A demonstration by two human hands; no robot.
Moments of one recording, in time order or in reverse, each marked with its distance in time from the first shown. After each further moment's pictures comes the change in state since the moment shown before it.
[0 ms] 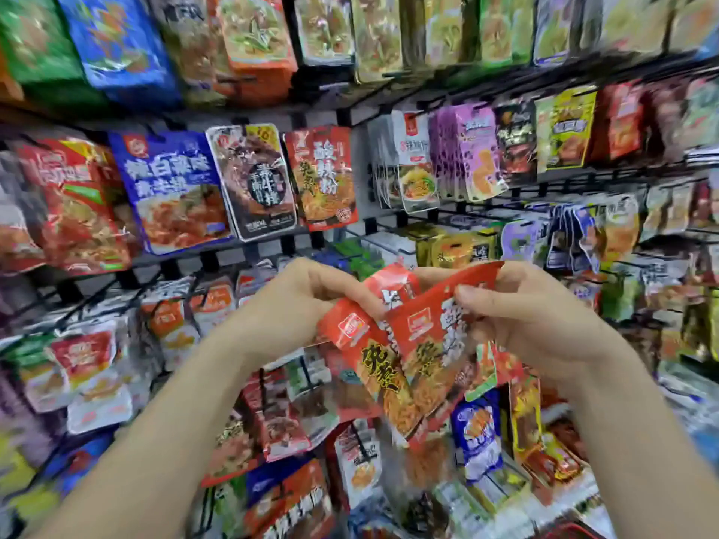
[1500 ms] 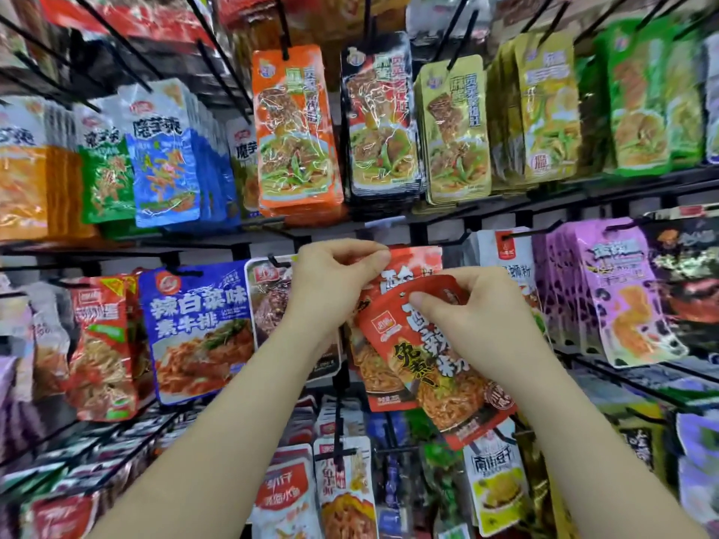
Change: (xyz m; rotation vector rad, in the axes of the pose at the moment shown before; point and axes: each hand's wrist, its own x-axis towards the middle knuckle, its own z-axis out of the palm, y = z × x) left_hand 0.184 0.035 -0.085 0.033 0.887 0.137; right_hand 0.233 -0.045 0.006 -0.510 0.114 -0.498
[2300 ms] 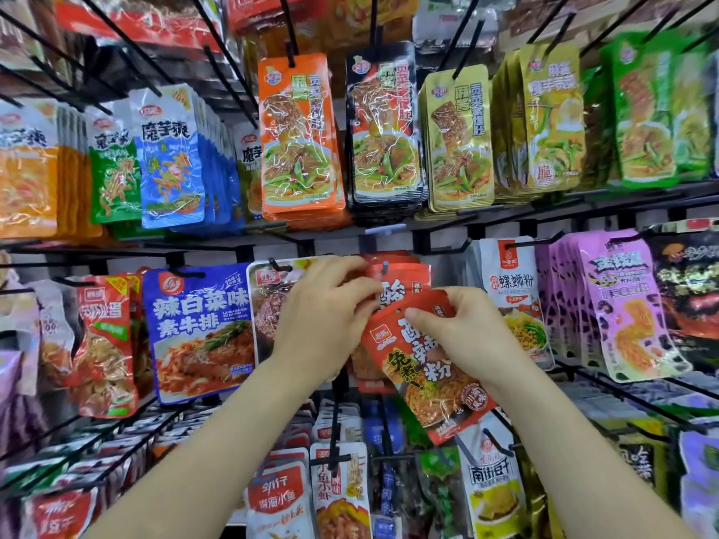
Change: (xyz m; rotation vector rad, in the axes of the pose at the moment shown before) left_hand 0.005 -0.050 -0.016 0.917 0.068 0.850; right_hand 0.016 0.026 0.010 0.182 -0.094 0.211
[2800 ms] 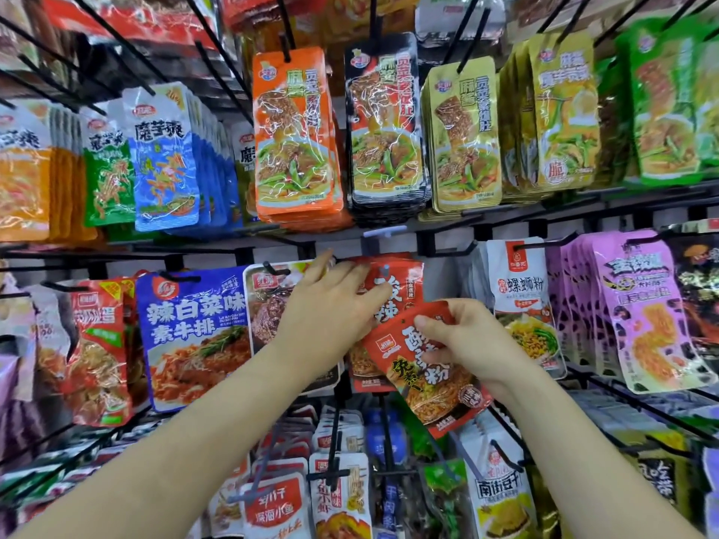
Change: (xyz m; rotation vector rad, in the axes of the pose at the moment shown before) left_hand 0.012 -0.013 0.014 0.452 -0.290 0.230; right_hand 0.030 0.031 -0.003 0.186 -0.133 0.128
